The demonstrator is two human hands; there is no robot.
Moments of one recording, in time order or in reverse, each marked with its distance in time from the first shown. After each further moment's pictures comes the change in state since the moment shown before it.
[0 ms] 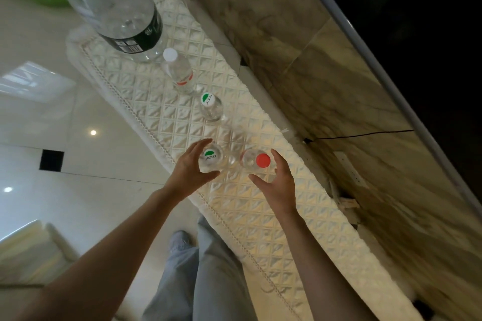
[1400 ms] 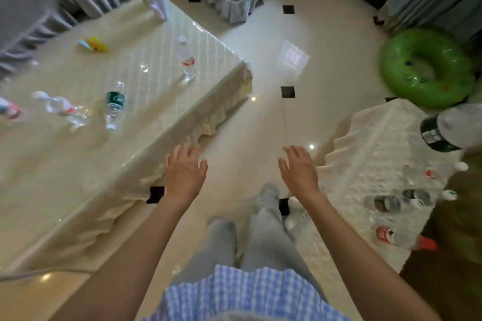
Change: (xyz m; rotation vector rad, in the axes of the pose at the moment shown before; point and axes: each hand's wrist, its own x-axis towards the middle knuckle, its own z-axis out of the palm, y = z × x) left_hand -0.654 -0.002 0.109 0.086 1.126 -1.212; right_hand -0.410 -0.078 0.146 -0.949 -0.707 -1.400
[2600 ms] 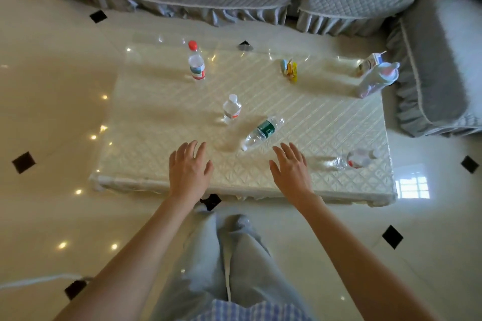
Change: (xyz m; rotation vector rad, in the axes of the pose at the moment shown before) left_hand 0.055 -0.324 -0.103 0.004 0.264 -0.744; right_hand 0.194 -0.460 0.128 -0.289 -0.360 -0.956
